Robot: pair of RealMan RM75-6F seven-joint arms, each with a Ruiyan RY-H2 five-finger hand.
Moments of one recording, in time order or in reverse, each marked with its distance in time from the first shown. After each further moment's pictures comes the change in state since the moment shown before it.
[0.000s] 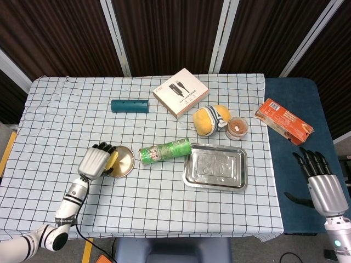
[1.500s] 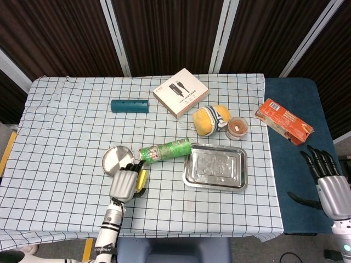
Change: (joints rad) left arm 0.047 -0.334 -0.029 -0.362 -0.289 0.282 0.460; right arm -0.035 0.038 0.018 -0.014 -0.050 0.068 0.139
